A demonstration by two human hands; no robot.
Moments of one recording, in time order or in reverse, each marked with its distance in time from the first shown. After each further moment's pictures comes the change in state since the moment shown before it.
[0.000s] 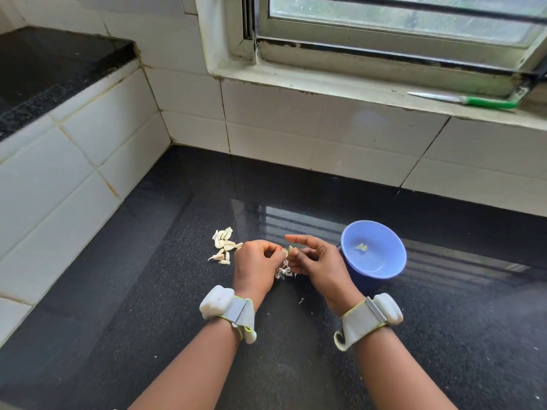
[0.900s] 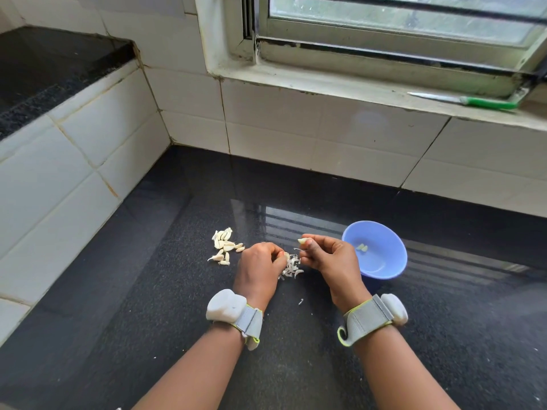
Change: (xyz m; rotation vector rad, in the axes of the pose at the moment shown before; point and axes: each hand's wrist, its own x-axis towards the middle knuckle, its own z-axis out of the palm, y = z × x) left_hand -0.002 -0.004 0.007 0.205 -0.001 0.138; right_hand 0.005 -0.005 -0.009 0.179 0.215 0.035
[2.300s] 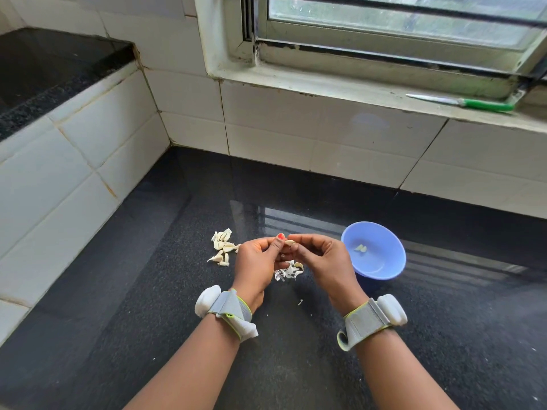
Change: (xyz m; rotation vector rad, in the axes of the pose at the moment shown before) left_hand 0.002 0.013 -0.005 -1.019 -0.112 -0.349; right_hand -0.005 -0.003 0.003 -0.154 -0.176 -0.188
